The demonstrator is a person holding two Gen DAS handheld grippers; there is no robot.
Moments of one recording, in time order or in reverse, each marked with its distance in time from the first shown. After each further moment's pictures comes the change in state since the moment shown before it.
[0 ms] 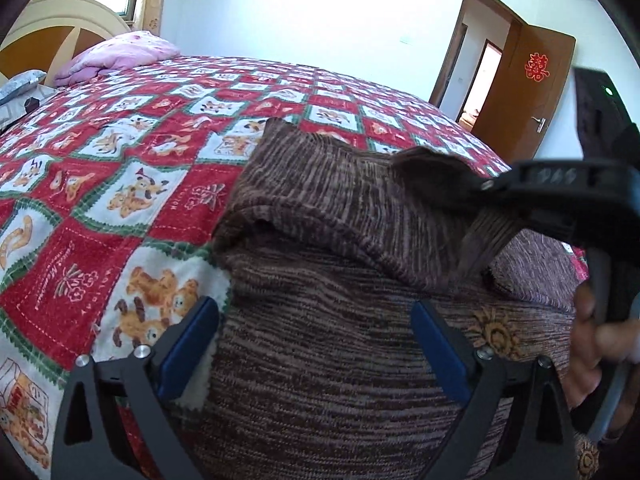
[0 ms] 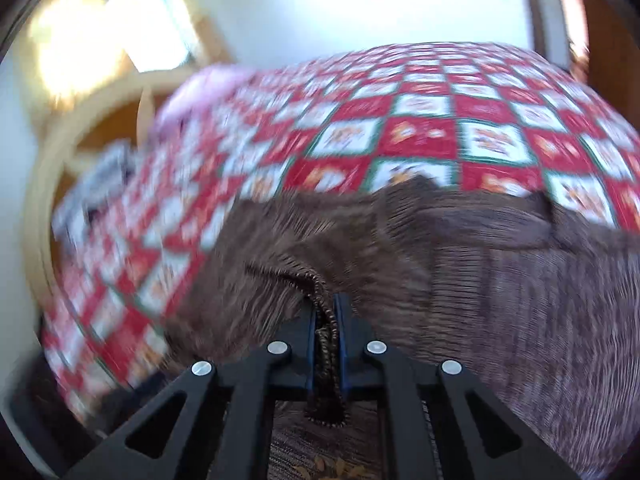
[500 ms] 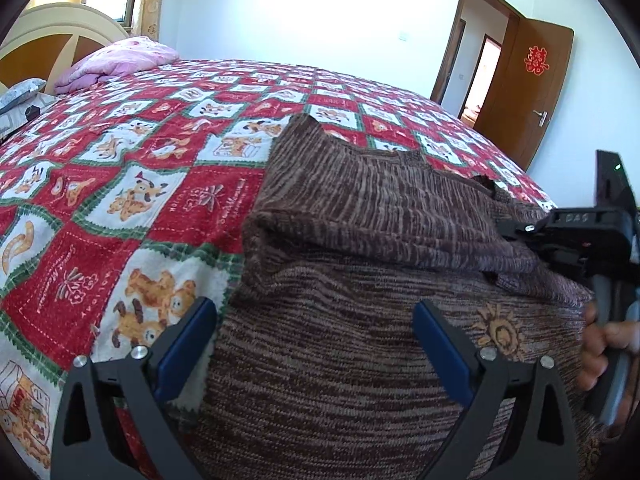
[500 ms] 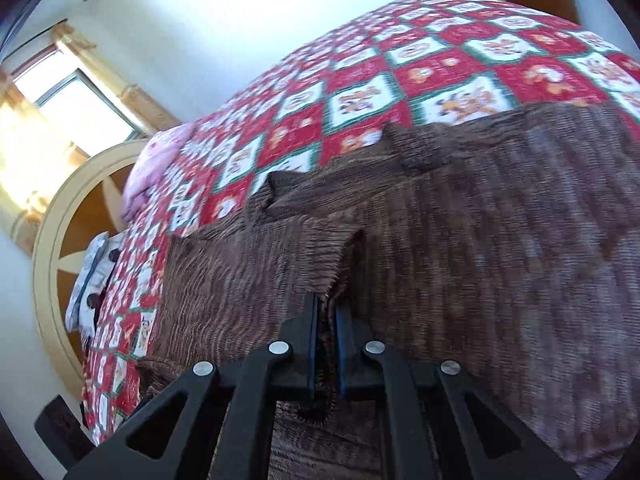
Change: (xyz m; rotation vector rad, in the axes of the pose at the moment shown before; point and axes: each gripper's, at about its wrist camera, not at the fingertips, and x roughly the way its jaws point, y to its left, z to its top) left arm 0.004 -0.003 -0.001 0.025 0.000 0.023; right arm -0.019 -0.101 -0.022 0.324 -0.017 -0.028
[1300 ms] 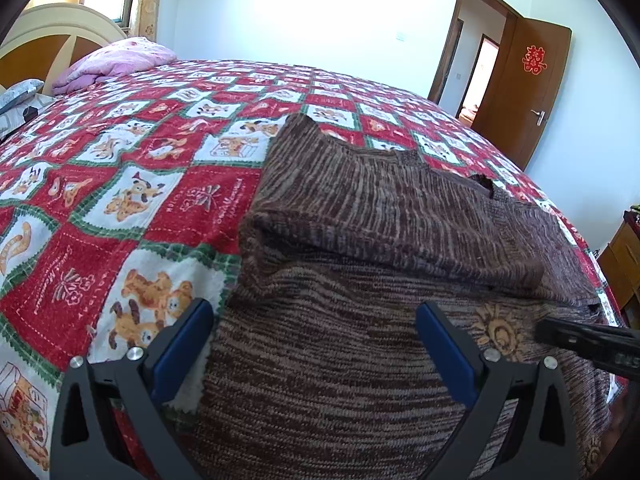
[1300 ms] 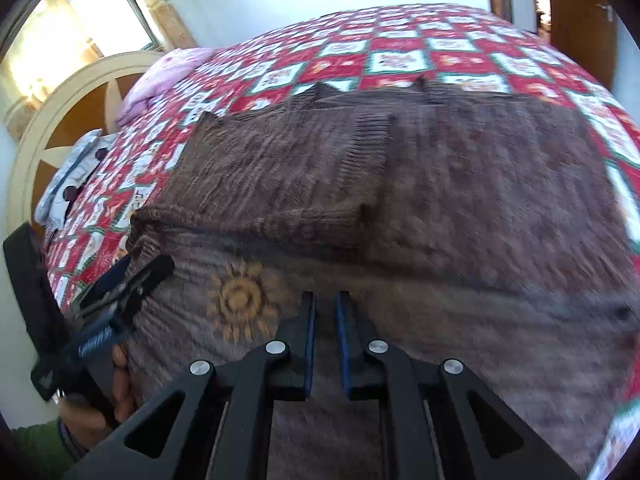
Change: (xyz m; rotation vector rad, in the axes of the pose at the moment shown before) left arm 0.001 0.001 0.000 -0.001 -0.001 -0.012; right arm -0.052 0.033 -0.086 -0.289 0.127 -0.140
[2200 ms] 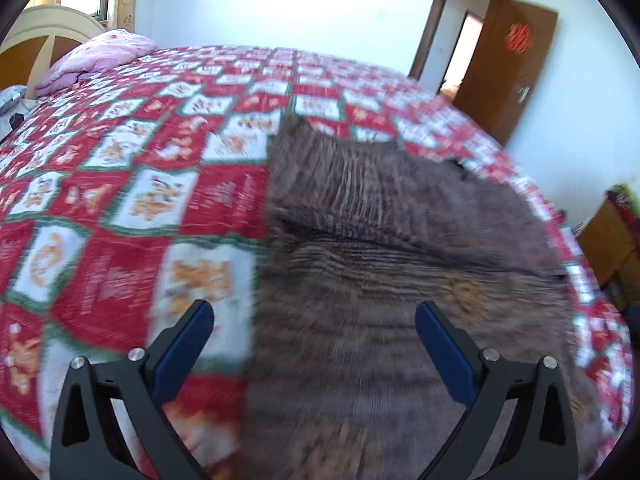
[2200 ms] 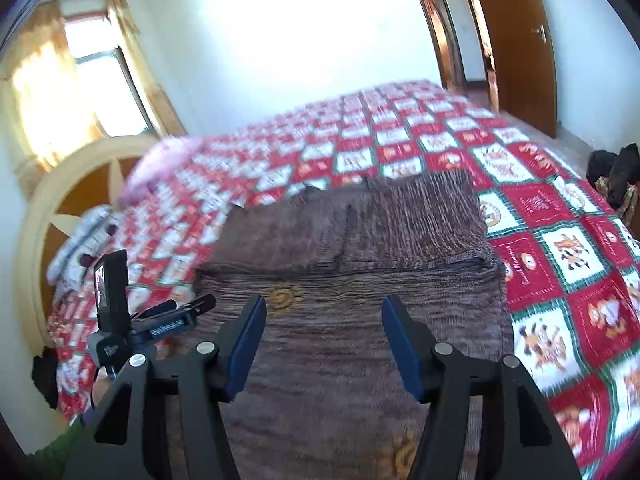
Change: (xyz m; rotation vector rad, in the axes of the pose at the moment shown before) left arm -0.058 0.027 0.015 0.040 0.095 -0.092; right arm -0.157 0.009 -0.061 0.094 -0.345 -0.013
